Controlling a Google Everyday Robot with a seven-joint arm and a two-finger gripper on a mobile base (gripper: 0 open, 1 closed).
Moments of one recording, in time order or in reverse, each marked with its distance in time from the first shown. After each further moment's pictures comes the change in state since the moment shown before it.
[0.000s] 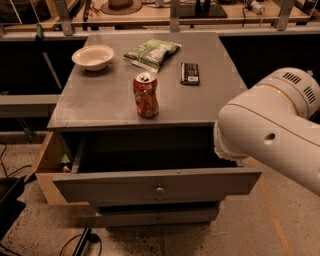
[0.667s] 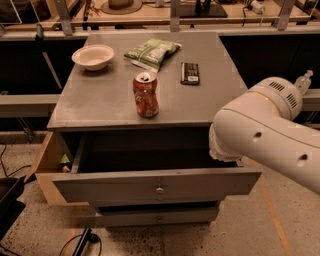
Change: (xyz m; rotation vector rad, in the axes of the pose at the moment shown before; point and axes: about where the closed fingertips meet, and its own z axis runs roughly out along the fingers) arm -0.006 0.001 0.038 -0.030 -0.028 0.007
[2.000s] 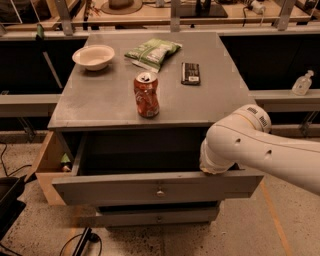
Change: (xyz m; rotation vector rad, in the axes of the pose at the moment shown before) arm -0.011 0.035 0.103 -0.140 -0.080 0.026
